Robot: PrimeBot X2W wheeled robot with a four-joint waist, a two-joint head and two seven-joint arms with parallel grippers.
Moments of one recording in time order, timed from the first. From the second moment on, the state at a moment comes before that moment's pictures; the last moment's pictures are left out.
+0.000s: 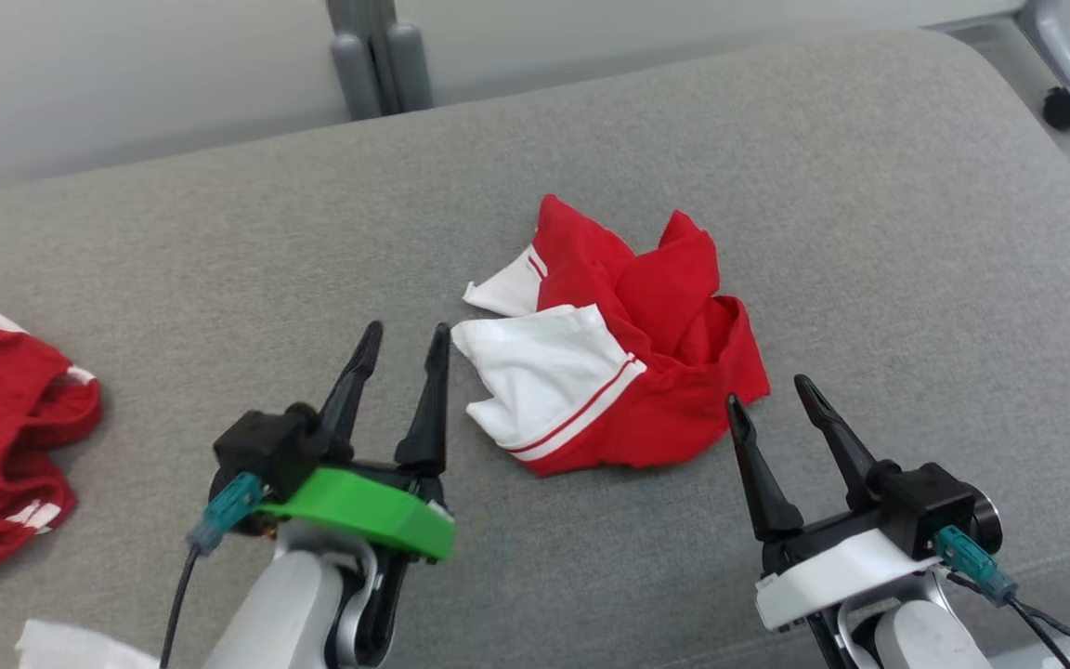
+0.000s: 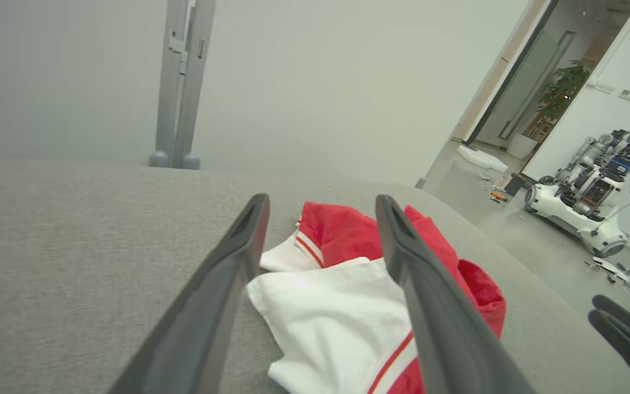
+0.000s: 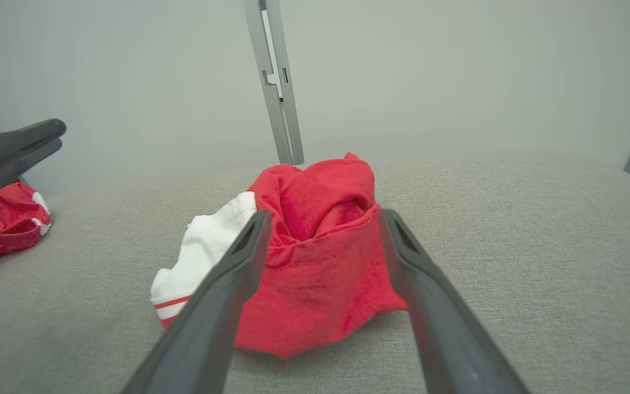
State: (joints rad) left arm -0.31 0.10 -0.46 0.26 -0.60 -0.01 -0.26; right arm -0.07 -0.05 0.19 0.12 0.16 0.13 -0.27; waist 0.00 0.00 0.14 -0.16
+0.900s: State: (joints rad) left arm 0.16 0.05 -0.07 0.05 -0.24 -0.04 -0.26; right arm 0.06 -0.05 0.12 0.13 0.12 0.13 -0.27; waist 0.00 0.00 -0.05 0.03
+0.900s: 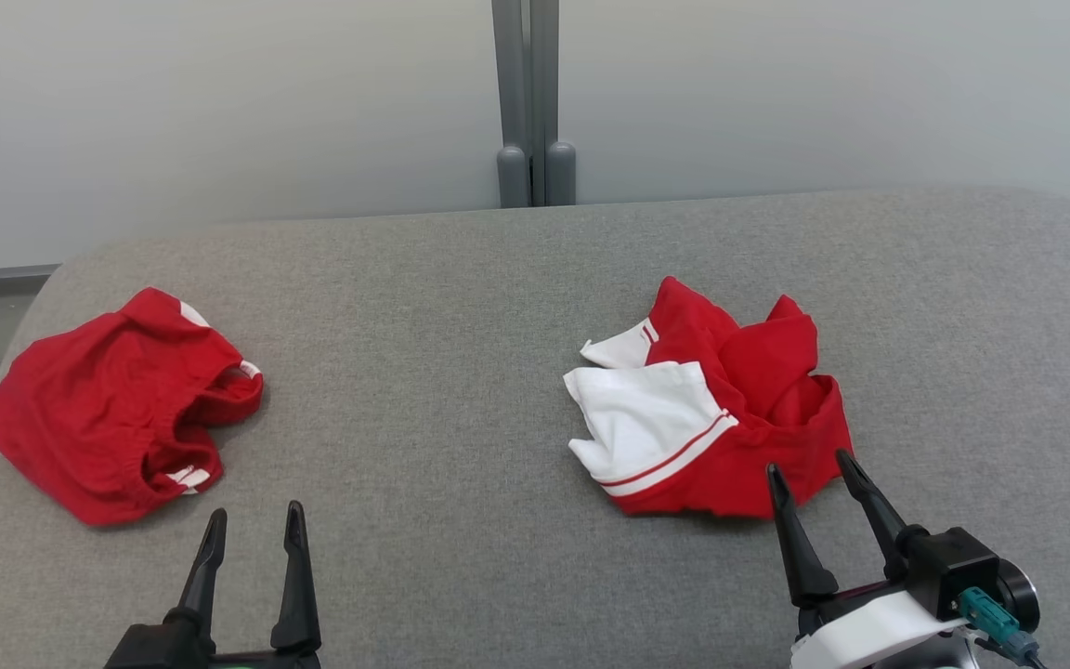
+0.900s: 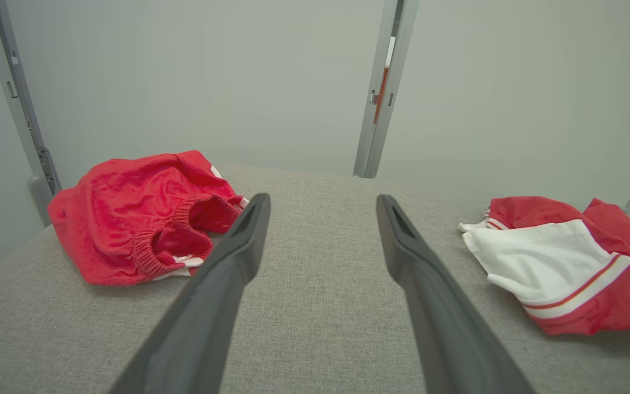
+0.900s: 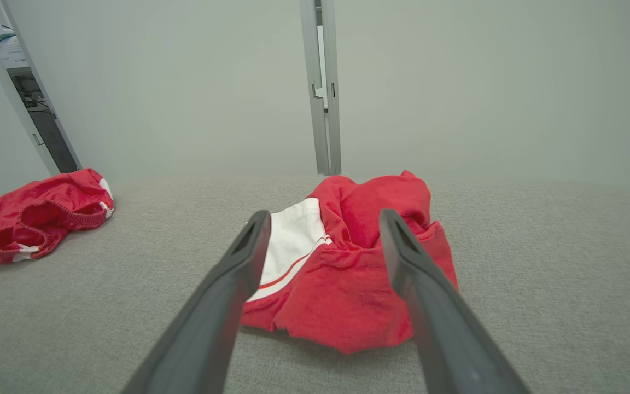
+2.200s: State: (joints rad) left arm 0.16 0.05 -0.09 0.06 -0.20 -0.01 -0.26; right arm 0.06 -0.05 0.12 0.14 0.13 0.13 -0.27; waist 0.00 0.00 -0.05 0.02
